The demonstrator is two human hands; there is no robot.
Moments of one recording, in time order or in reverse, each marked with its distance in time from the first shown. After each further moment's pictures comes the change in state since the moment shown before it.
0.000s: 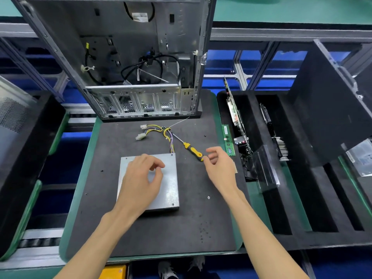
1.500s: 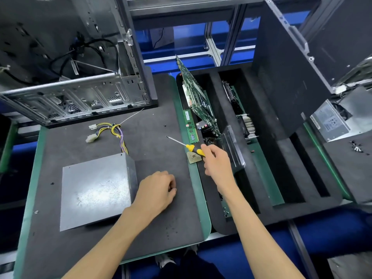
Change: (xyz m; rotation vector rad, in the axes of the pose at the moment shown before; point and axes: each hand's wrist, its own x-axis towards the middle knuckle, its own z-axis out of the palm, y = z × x) left_hand 0.002 0.042 0.137 0.443 -0.576 0.039; right_hand -0.001 0.059 -0.076 0.452 -0.002 0.278
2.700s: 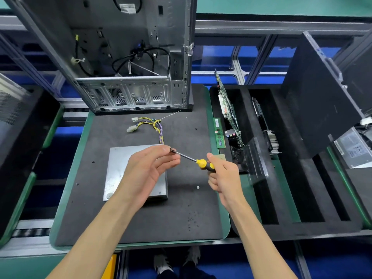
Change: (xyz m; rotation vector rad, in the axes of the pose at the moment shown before) left_hand -0.069 -0.031 -0.107 -1.787 0.272 -0.204; right_hand -0.065 -0.020 0.046 0.324 -0.204 0.004
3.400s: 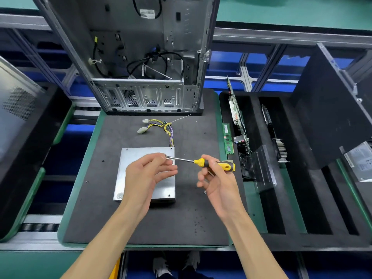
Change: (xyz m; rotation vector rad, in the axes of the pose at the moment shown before) left_hand -0.010 -0.008 -0.021 0.070 0.277 0.072; right_hand -0.024 -0.005 0.036 0.377 -0.245 -0.005
